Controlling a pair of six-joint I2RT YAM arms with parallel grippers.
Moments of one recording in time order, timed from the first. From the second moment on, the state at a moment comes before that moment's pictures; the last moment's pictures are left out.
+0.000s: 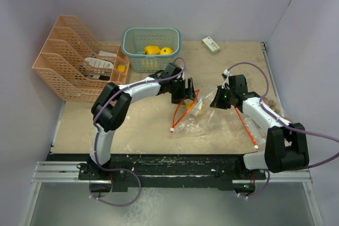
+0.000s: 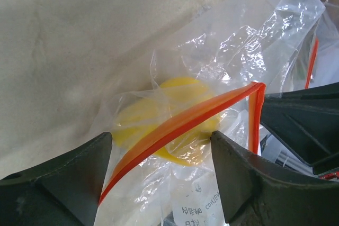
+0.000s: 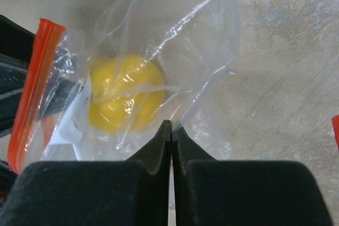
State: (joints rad) left arm -0.68 2.07 1.49 -0.29 0.42 -0.78; right arm 0.17 1.36 0.80 -0.37 -0.25 0.36
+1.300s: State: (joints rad) left arm -0.83 2.08 1.47 -0.36 0.40 -0.68; right arm 0.16 1.36 0.78 -0.36 -0.25 0.36
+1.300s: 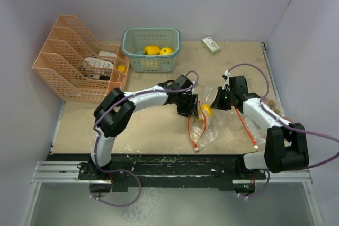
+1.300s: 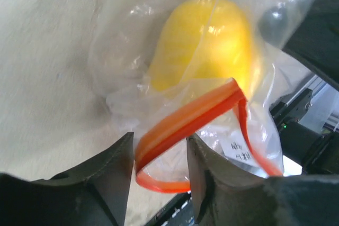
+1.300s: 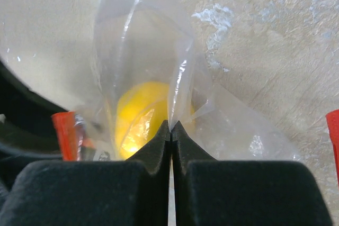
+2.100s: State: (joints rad) left arm -0.86 1.84 1.42 -0.45 0.32 -0.58; right arm 0.16 1.37 0.77 -0.36 -0.27 0.36
